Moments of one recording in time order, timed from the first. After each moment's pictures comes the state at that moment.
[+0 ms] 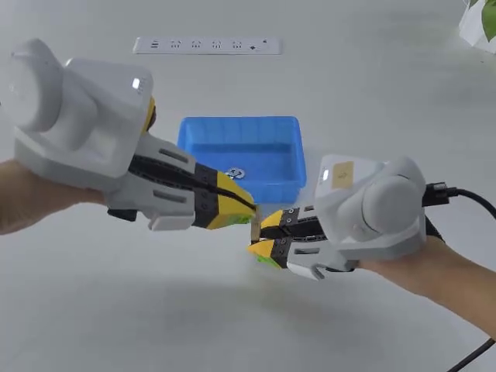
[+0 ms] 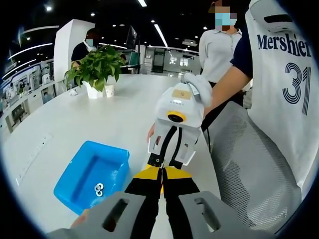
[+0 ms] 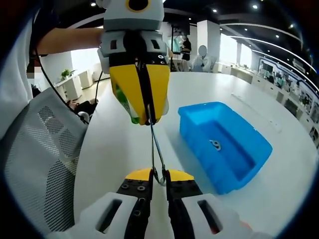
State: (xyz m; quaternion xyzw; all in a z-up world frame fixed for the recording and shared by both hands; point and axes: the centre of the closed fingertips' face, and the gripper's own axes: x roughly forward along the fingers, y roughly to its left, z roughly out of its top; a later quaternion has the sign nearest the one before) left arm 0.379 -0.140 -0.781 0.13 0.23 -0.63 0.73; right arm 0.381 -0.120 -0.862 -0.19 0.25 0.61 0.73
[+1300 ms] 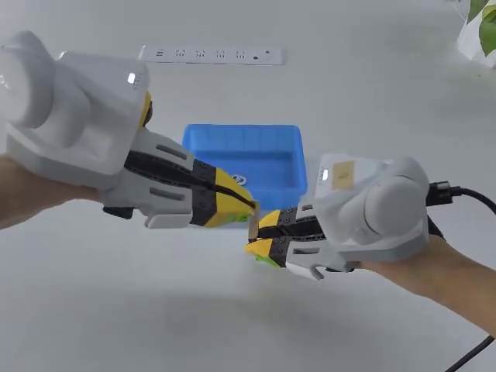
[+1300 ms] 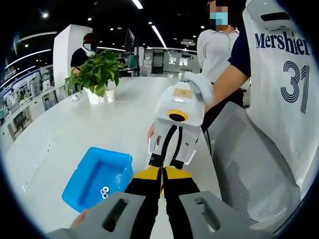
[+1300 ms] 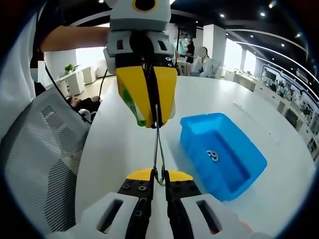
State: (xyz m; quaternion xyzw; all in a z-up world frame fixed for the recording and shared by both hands) left arm 0.377 -0.136 -0.765 0.15 0.21 -0.63 0.73; right arm 0.379 -0.115 -0.844 -0.21 0.23 0.62 0.72
